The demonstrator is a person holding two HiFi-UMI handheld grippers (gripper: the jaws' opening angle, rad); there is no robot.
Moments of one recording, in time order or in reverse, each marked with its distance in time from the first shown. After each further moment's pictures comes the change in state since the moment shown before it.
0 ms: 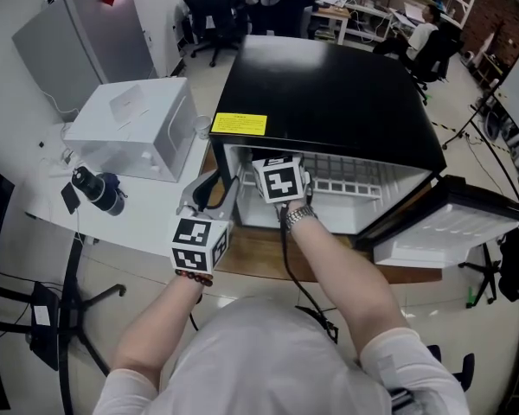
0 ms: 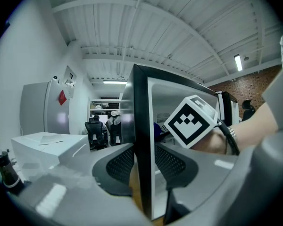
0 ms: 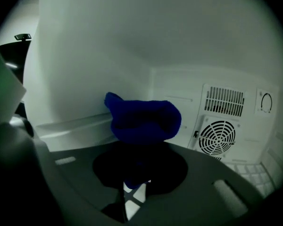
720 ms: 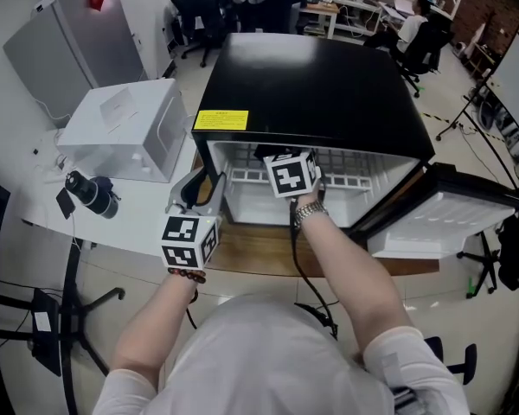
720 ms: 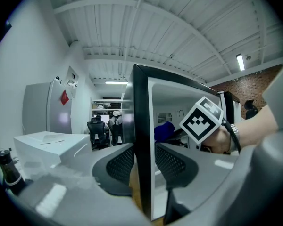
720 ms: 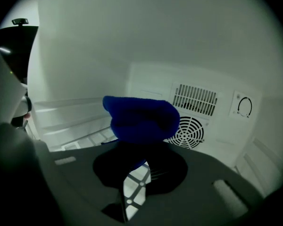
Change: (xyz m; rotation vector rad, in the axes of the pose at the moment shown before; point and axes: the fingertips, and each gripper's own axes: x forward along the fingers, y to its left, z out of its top) left arm 0.000 0.002 -0.001 -0.012 0.001 0.026; right arm -0.025 -0.063 -0.018 -0.065 0.057 -0.142
